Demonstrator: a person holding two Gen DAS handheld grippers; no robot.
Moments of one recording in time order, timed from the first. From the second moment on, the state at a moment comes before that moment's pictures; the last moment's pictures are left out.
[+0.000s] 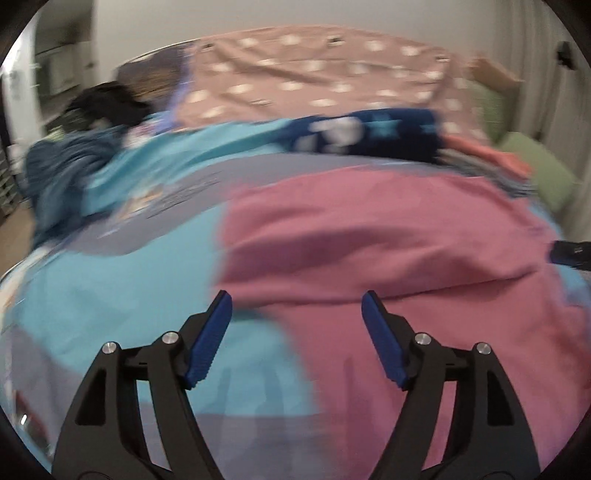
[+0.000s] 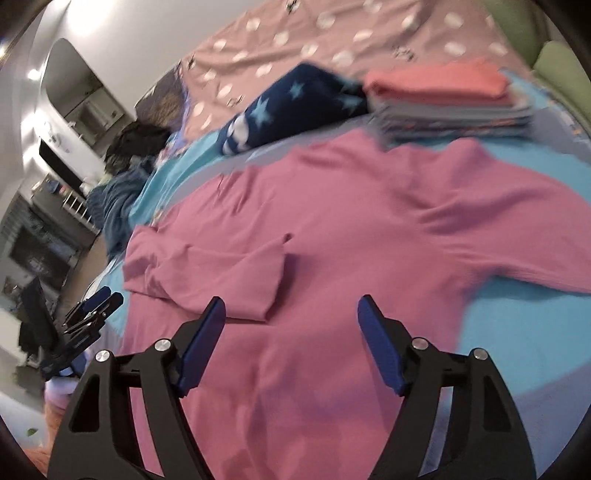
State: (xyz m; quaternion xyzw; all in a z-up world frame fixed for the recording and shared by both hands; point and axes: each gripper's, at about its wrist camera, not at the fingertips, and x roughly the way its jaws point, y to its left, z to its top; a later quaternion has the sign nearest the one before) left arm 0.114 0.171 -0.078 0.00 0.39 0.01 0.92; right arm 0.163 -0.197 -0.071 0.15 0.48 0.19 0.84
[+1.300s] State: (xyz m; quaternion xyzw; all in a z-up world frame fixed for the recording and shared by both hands) left arm 0.158 0.180 -0.103 -0.07 0.42 -0.03 0.90; right arm 0.218 -0.235 -0.077 0.11 0.48 0.14 0.86
